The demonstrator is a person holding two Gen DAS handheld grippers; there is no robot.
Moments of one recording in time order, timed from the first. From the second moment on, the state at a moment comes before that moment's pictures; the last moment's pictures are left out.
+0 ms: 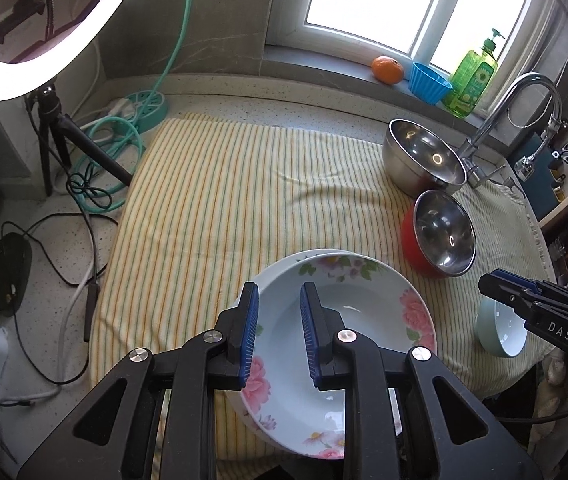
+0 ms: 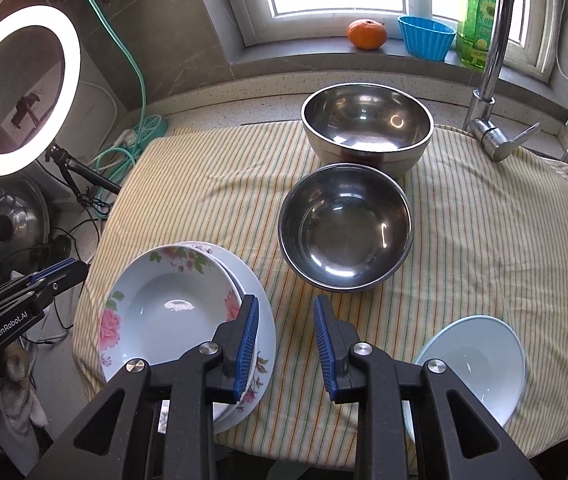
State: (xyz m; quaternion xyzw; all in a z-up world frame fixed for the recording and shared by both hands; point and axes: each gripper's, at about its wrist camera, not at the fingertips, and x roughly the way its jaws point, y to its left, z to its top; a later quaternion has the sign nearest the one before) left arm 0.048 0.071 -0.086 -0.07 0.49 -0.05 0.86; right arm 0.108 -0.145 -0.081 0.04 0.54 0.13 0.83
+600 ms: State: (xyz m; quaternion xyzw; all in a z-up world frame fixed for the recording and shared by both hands) left arm 0.064 0.065 -0.069 -0.07 0.48 -0.05 0.88; right arm 0.109 -0.189 -0.052 0.11 0.51 0.11 0.85
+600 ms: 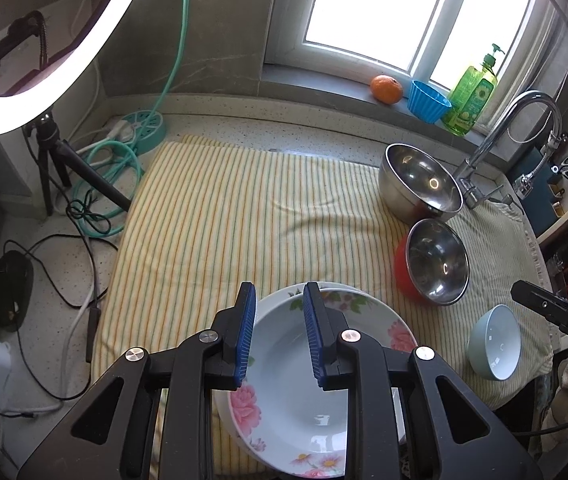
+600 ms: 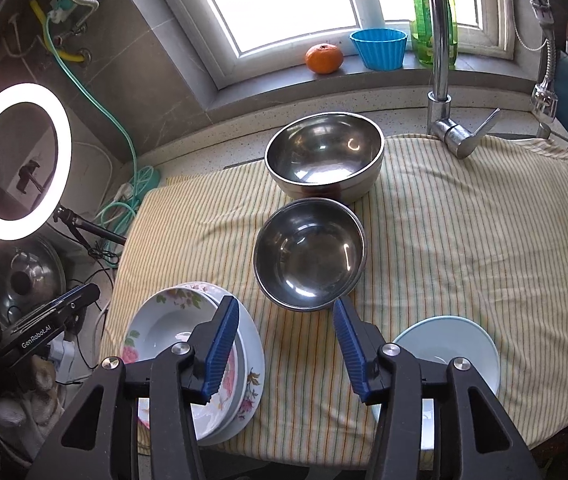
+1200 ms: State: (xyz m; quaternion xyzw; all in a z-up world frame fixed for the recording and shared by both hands) left arm 0.102 0.038 -0.052 -0.06 0.46 -0.07 0.88; right arm 0.158 -0.218 -0.031 0.15 0.49 0.11 0.85
